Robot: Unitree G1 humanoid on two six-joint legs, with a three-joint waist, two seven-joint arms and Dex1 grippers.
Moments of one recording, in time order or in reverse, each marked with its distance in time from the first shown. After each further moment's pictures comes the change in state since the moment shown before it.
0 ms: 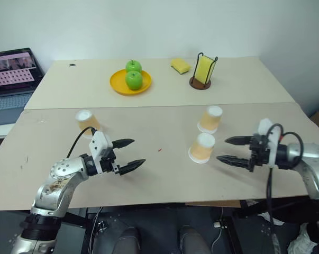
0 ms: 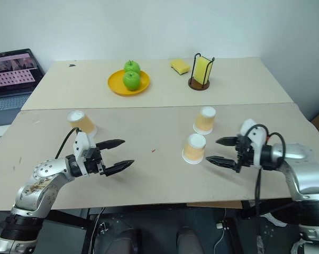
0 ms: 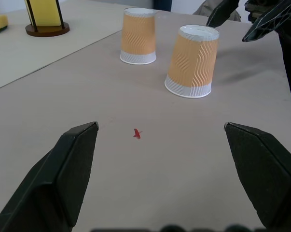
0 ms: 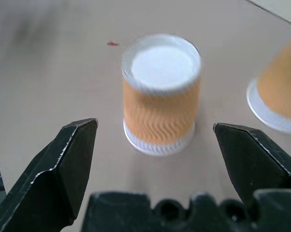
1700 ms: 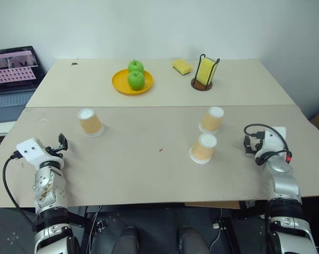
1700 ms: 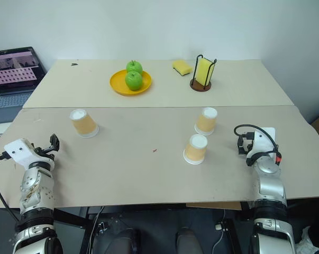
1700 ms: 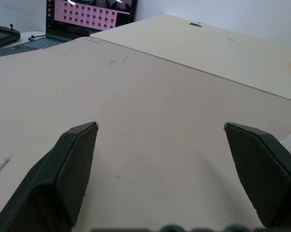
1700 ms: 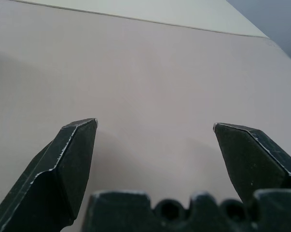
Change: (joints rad) left arm -0.136 -0.256 0.522 0.612 0.133 -0.305 0.853; right arm -0.047 0.411 -0.223 0.425 -0.347 -0.243 -1.048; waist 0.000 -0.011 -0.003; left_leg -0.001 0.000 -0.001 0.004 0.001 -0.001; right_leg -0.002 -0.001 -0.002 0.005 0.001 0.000
